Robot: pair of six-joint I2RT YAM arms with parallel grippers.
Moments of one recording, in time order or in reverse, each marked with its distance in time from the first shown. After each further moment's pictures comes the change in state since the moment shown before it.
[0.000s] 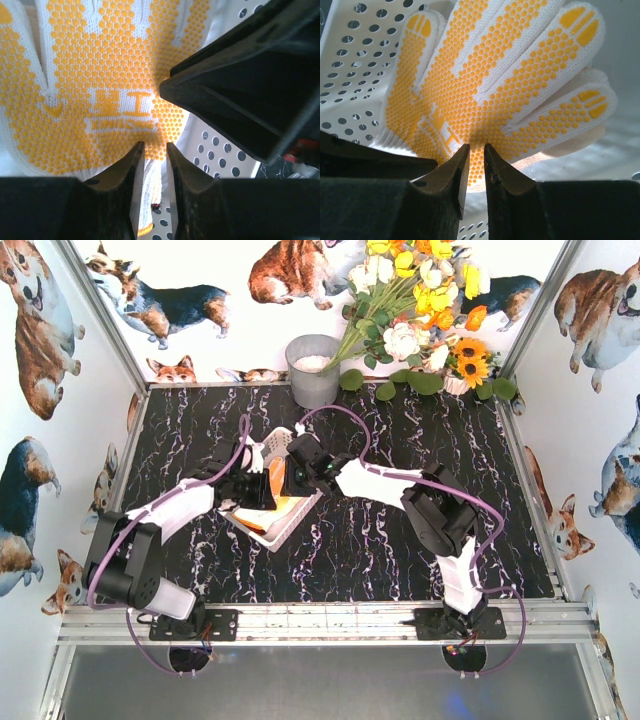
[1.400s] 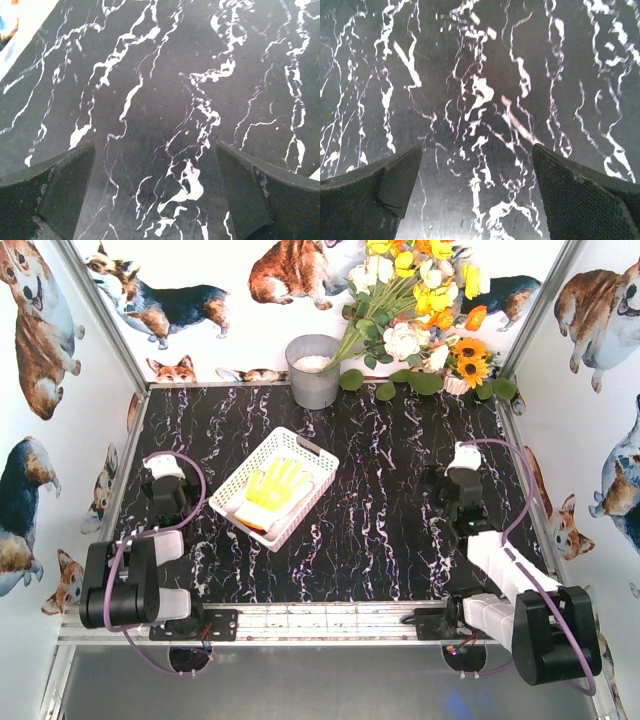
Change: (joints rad) left arm 0.425 -0.153 -0.527 0.992 -0.577 0.045; right arm -0.703 -0.960 -1.004 0.362 0.189 -0.524
